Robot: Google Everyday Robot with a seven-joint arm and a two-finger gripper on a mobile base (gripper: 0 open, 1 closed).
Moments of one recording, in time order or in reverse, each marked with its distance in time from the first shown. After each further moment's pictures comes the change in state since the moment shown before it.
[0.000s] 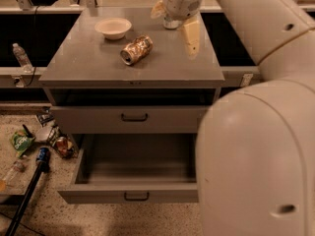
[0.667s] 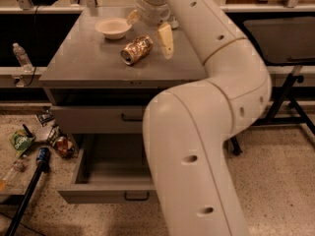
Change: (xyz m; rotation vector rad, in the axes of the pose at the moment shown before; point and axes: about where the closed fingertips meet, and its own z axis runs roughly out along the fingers) arm -0.023 -0.073 0.068 0.003 -0.020 -0.171
